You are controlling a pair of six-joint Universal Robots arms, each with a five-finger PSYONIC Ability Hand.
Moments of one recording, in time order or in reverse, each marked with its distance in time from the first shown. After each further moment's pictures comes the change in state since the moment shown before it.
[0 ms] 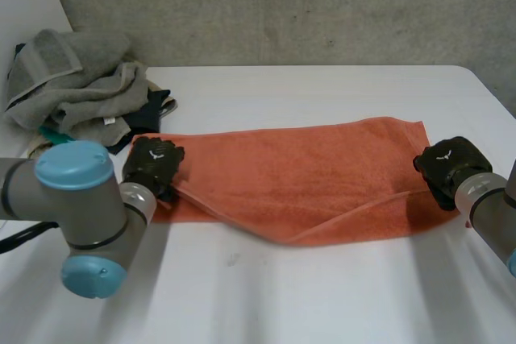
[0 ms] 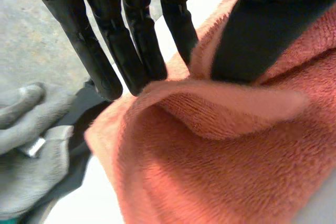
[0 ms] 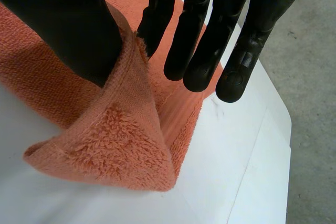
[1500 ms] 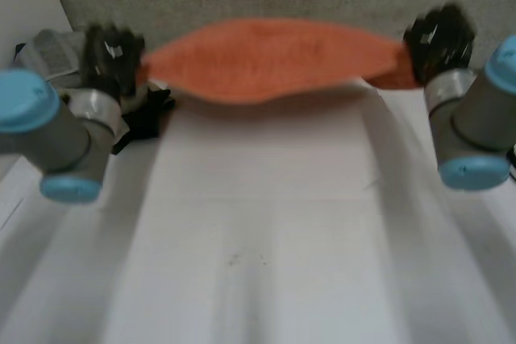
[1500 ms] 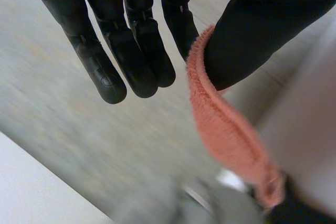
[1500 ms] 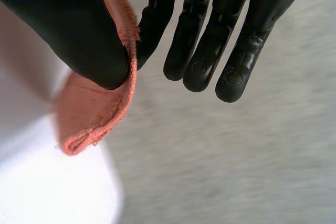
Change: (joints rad) left arm 0.134 -0.024 0.263 0.210 0.120 0.073; right arm 0.128 0.225 -0.456 -0.346 0.106 -0.171; left_hand 0.051 0.123 0.120 0.121 0.104; right_hand 0.000 0.000 0.000 0.000 0.001
